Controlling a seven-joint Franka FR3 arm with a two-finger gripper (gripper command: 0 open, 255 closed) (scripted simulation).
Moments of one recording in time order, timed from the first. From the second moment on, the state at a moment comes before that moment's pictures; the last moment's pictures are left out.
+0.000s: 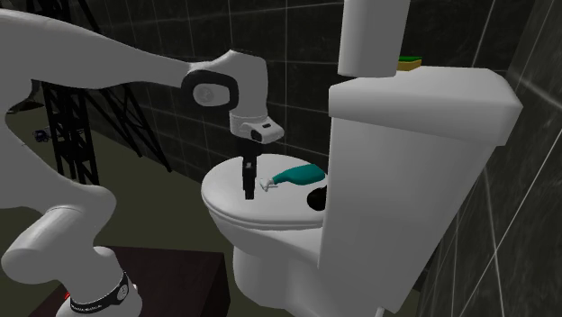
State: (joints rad) arm 0.18 -0.41 0.15 -2.26 0.11 1.82 0.13
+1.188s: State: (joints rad) arm 0.33 0.09 0.33 -1.89 0.05 2.01 0.19
